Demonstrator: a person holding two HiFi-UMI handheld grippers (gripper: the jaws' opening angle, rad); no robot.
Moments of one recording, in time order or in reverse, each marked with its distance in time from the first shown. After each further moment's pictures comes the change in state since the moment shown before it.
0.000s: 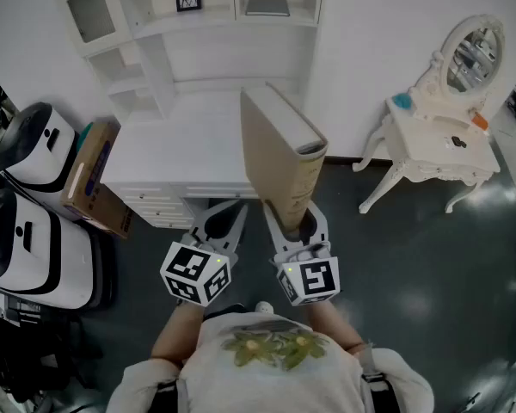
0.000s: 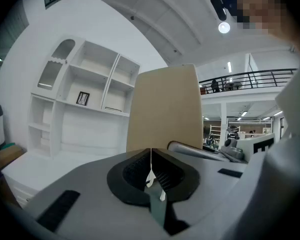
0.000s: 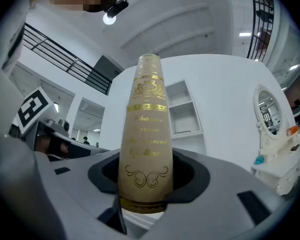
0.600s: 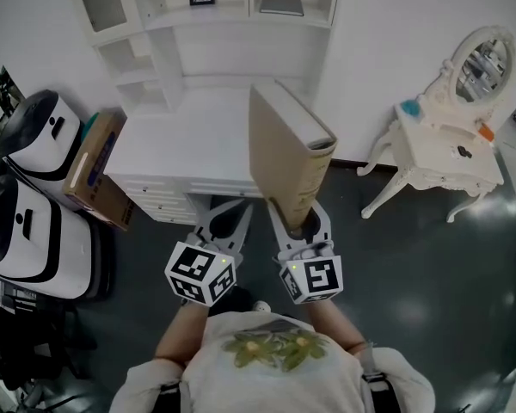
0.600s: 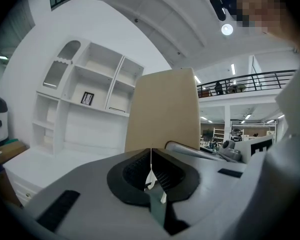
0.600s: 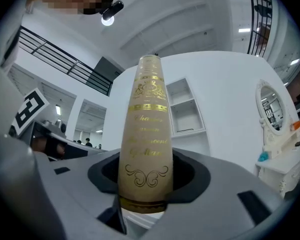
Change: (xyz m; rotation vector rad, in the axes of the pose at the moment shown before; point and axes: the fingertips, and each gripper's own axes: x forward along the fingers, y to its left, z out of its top) left arm -0.002 0.007 -0.004 -0.024 -0.024 0.036; right arm 0.010 0.002 -0.008 0.033 0.002 0.022
